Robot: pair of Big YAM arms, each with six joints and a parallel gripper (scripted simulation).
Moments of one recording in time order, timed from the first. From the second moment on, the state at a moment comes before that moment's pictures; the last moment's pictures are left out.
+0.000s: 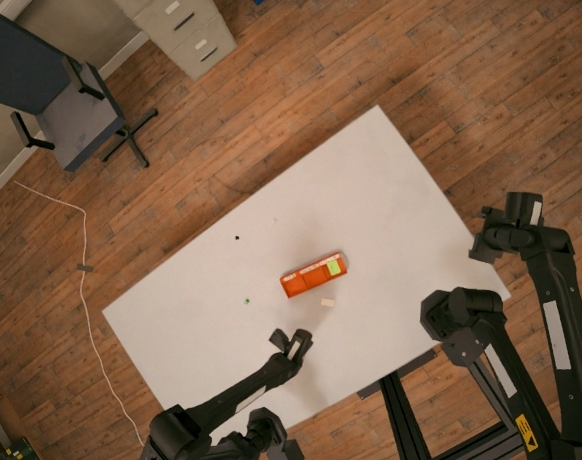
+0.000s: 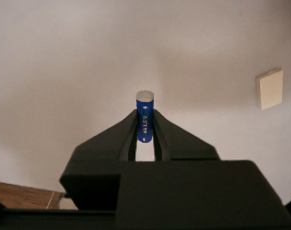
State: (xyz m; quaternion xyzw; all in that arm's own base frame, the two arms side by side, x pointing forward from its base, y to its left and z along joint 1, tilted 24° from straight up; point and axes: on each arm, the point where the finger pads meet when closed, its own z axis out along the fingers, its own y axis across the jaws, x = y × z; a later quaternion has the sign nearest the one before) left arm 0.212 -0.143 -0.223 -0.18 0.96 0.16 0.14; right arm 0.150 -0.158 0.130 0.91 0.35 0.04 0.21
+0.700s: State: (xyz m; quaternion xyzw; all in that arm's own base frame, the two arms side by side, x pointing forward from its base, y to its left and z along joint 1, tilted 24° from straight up) left arm 0.213 -0.143 -0.222 -0.18 0.96 0.16 0.14; right arm 0.150 -0.158 0.130 0.91 0.35 0.04 0.21
